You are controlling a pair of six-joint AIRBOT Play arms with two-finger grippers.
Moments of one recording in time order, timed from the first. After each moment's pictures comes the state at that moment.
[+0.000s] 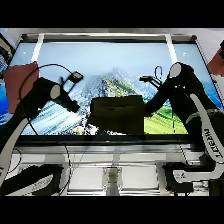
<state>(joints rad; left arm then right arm) -0.39 -1.19 1.12 1.68 -1.22 -1.30 0.15 -1.48 1.37 -1.19 1.73 1.02</state>
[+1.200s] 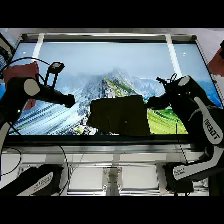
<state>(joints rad) -0.21 -1.07 1.12 1.40 -1.19 -1.39 -0.10 -1.64 1.20 -1.01 1.32 1.14</state>
